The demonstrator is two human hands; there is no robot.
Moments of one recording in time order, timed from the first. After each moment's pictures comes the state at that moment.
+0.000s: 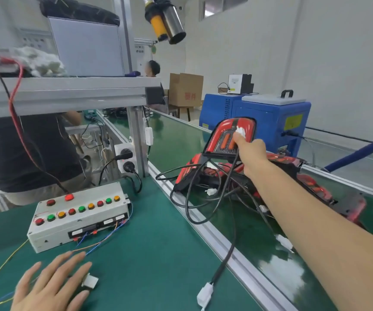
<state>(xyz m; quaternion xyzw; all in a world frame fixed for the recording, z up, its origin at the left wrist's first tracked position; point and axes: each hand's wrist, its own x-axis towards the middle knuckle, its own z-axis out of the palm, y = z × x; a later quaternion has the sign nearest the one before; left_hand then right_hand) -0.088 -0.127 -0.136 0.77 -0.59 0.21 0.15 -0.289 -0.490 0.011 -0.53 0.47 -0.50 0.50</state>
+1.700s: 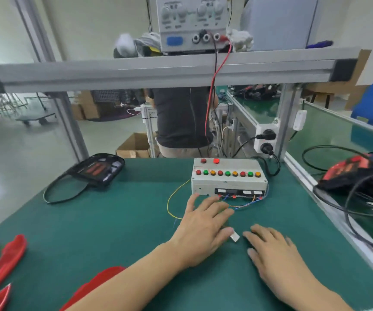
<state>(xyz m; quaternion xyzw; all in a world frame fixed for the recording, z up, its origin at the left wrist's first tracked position) -0.088 -0.111 -0.121 0.81 -0.54 0.18 0.11 -0.213 -0.252 -0.132 -0.99 0.15 -0.01 0.03</state>
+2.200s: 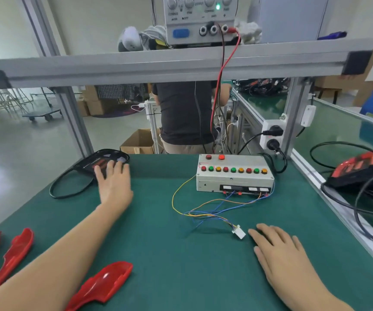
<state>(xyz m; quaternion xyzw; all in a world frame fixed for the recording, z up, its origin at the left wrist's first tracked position) 0.063 0.001 -0.112 0.98 -0.09 0.18 -0.06 -0.225 -0.249 -0.146 -0.98 0.15 -0.11 0.02</state>
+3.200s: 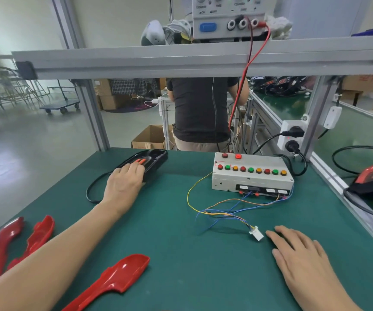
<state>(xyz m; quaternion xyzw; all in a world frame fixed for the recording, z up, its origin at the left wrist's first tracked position) 0.047 0.036 -0.108 0.89 -0.29 0.34 -0.06 -0.221 -0.254 -0.161 -0.98 0.13 -0.15 0.00</state>
